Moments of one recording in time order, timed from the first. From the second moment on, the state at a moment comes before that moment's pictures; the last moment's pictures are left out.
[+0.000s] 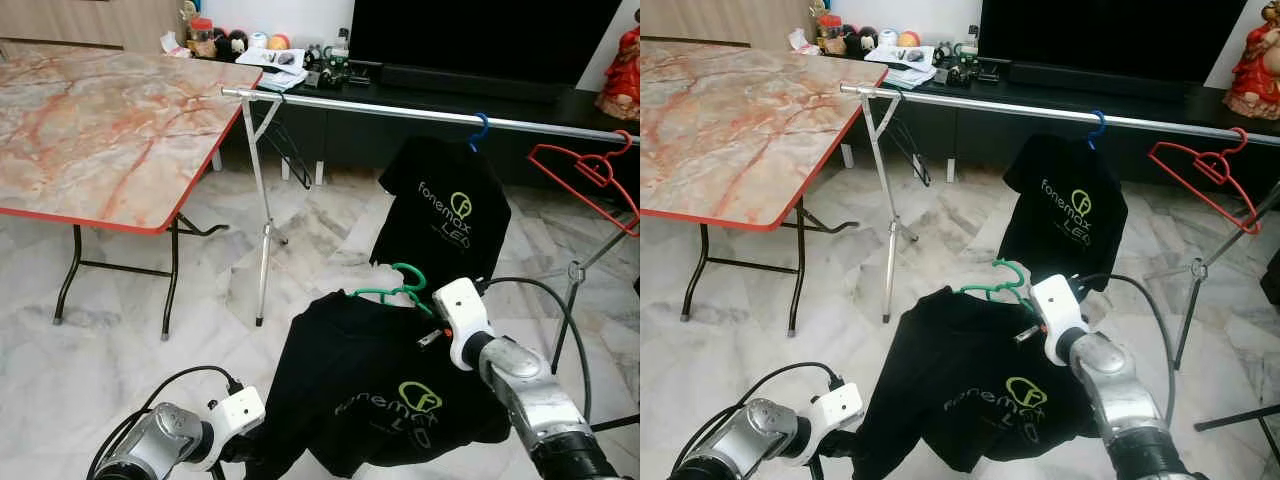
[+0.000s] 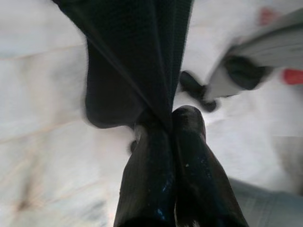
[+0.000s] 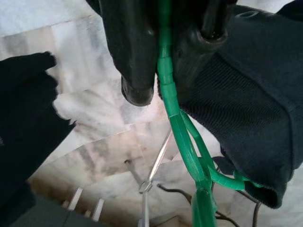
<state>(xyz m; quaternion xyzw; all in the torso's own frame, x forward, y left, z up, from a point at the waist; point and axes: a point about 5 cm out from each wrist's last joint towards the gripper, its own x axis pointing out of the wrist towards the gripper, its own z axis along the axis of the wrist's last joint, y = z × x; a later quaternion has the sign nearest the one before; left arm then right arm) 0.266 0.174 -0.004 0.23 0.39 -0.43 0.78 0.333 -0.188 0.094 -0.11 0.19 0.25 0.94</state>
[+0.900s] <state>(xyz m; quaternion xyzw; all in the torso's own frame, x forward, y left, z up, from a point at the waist) 0.284 0.200 0.014 0.27 0.33 -0.35 0.83 0.297 -0.181 0.060 -0.38 0.23 0.49 0.75</state>
